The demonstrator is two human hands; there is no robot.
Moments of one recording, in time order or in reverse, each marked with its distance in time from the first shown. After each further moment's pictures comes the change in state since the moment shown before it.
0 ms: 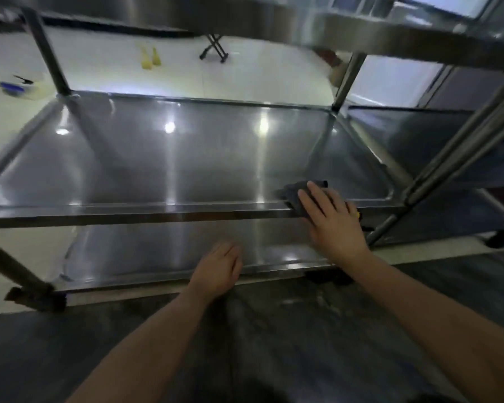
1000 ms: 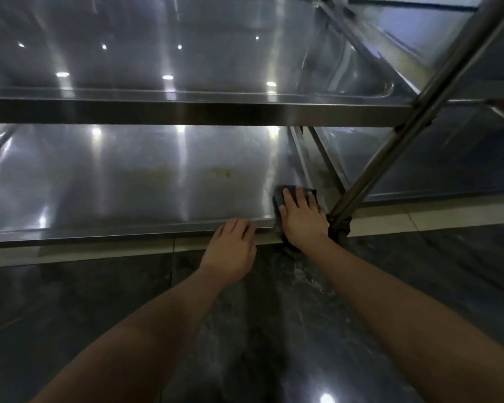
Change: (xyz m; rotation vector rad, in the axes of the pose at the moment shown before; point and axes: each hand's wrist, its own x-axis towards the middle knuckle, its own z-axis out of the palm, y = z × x) left_hand 0.036 0.084 0.223 0.280 -0.239 -0.088; right_hand -0.096 0.060 0.262 0.335 -0.578 0.372
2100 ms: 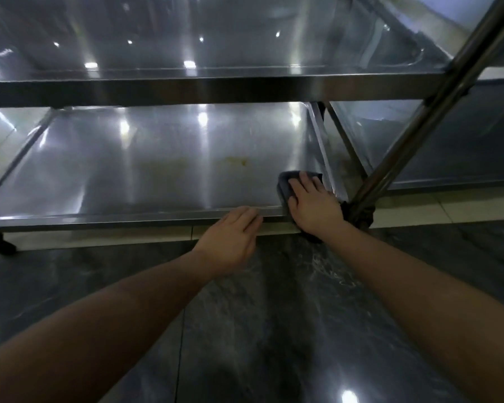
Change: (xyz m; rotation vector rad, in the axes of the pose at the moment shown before) left_hand -0.020 -0.024 -0.025 0.148 -0.144 0.131; right_hand 0.006 0.001 -0.001 -0.036 0.002 -0.232
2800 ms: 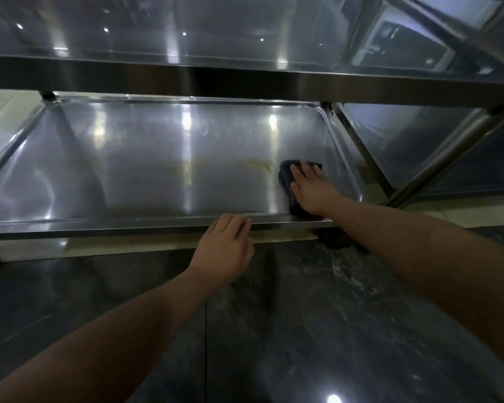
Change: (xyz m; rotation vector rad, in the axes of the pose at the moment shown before) left_hand -0.038 -0.070 0.036 -0.131 0.337 -0.057; right_hand 0.081 -0.042 0.004 0.005 -0.188 0.049
